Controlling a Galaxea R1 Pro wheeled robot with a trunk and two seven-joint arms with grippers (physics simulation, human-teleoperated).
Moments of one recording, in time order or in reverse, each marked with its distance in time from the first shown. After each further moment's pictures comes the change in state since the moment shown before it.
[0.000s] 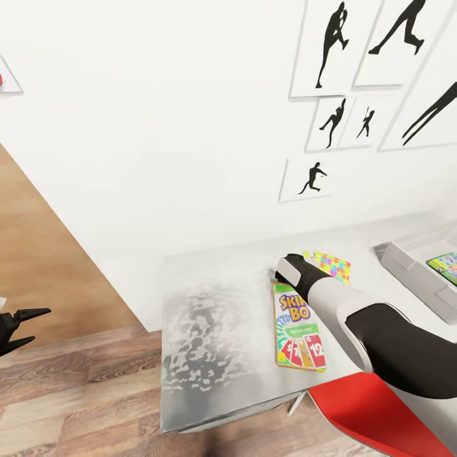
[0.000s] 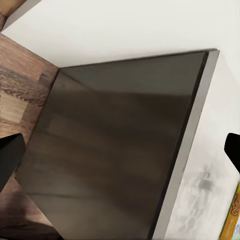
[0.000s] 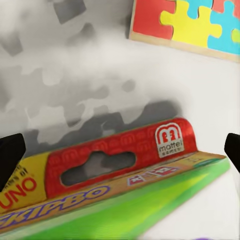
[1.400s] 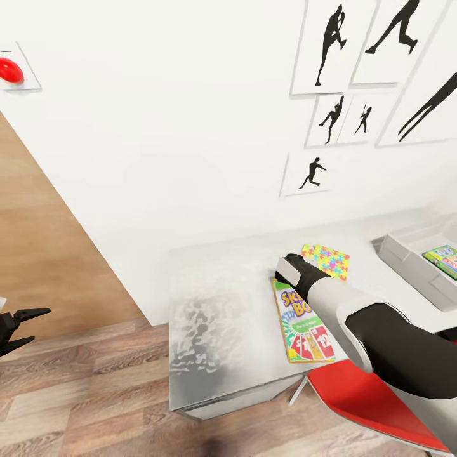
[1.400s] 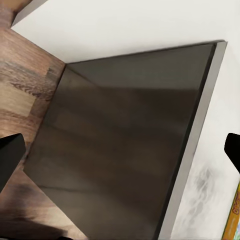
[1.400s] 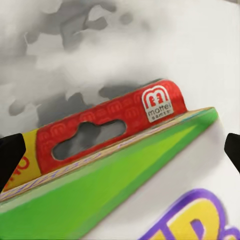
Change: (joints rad) left arm 0.000 0.000 0.000 0.000 0.000 0.000 0.001; right arm 0.000 0.001 0.000 0.000 0.000 0.002 0.002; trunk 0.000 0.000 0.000
